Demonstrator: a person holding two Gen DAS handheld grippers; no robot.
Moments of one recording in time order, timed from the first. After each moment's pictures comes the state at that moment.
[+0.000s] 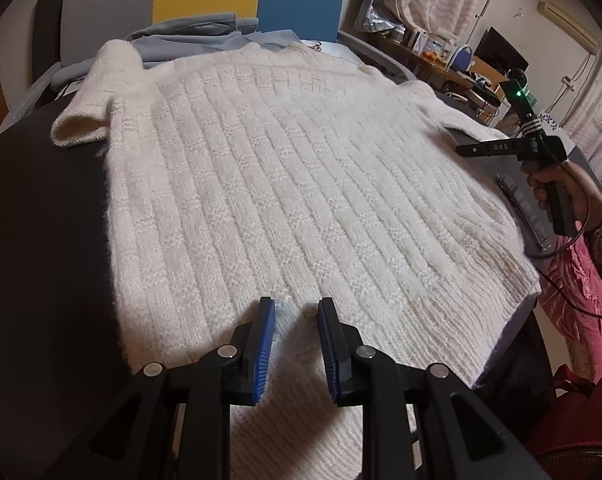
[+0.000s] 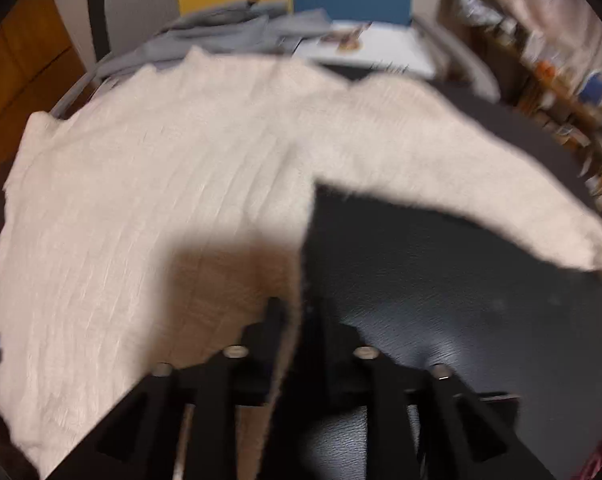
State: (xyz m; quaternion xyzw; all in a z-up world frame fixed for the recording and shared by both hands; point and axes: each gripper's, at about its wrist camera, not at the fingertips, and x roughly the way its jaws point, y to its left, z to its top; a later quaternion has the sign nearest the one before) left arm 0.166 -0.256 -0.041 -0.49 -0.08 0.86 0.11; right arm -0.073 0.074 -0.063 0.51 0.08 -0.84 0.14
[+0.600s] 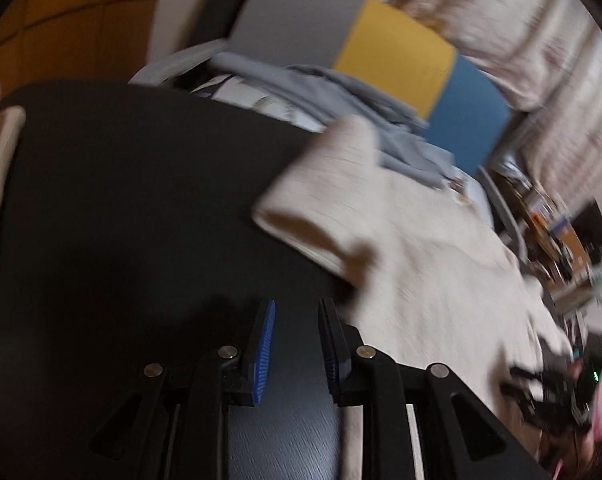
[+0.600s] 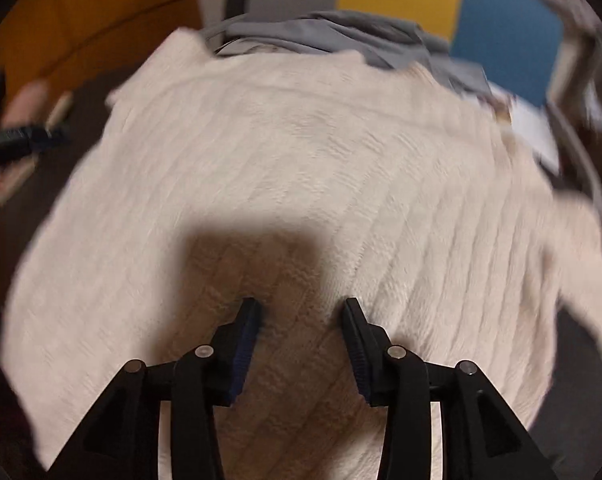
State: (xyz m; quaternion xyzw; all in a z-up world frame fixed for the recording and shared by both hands) left arm 0.084 -0.446 -0.037 -0.41 -0.28 0.86 -0.11; right arm -0.032 -0.078 -0.081 0.48 0.17 -0.80 0.32
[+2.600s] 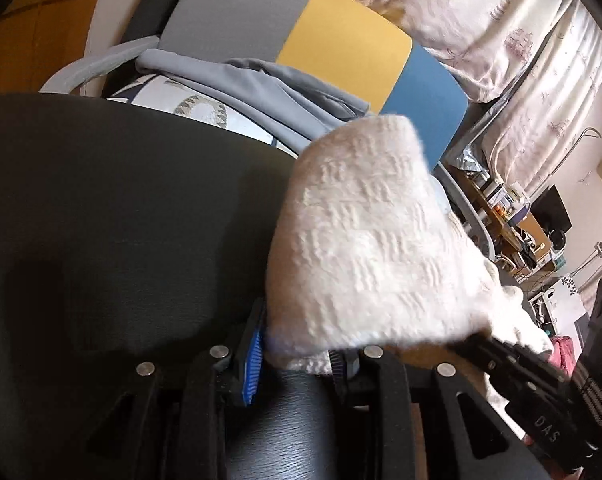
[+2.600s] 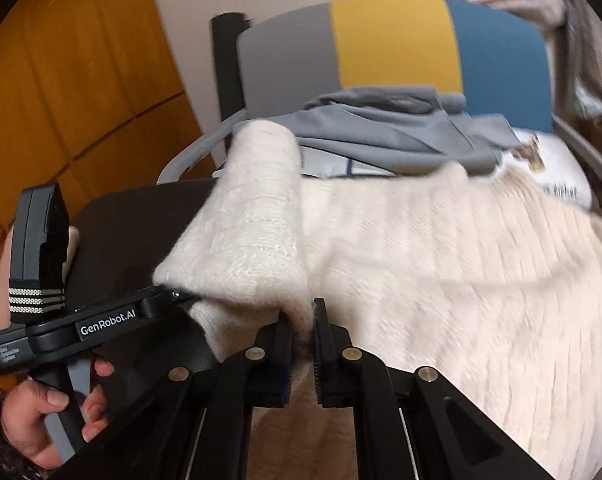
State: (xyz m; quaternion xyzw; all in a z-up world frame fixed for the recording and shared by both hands) left arm -0.007 -0.422 -0.072 -0.38 -0.27 0.89 0.00; right arm -0.030 -0.214 -0.048 0.38 0.01 -0.87 0.31
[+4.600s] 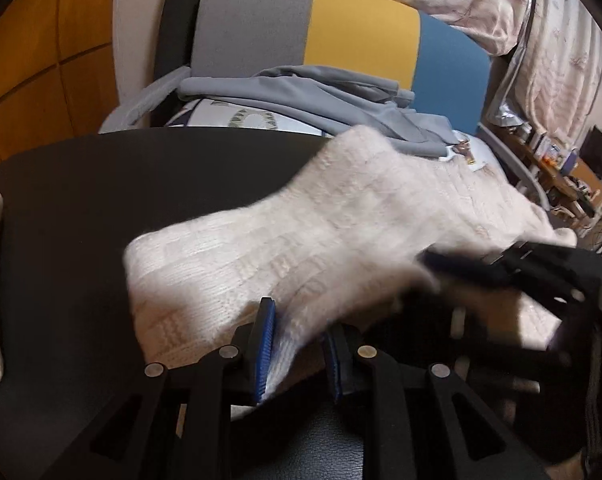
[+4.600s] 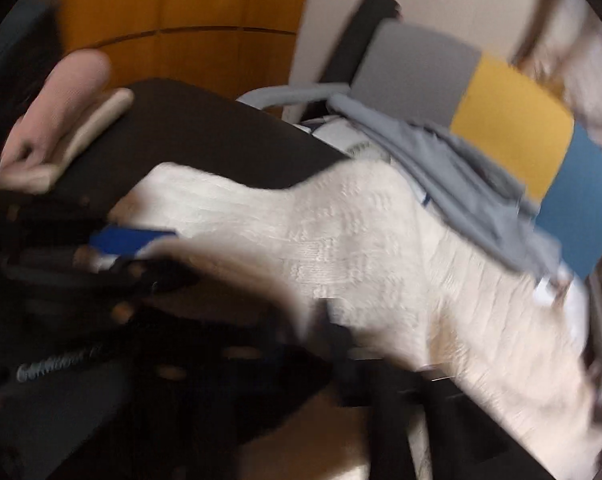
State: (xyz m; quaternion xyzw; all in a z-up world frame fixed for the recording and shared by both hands) left arm 0.066 -0.412 -0.051 -0.41 -0.14 0.90 -0.10; right arm 0.019 -0.291 -0.052 0.32 0.21 -0.83 0.41
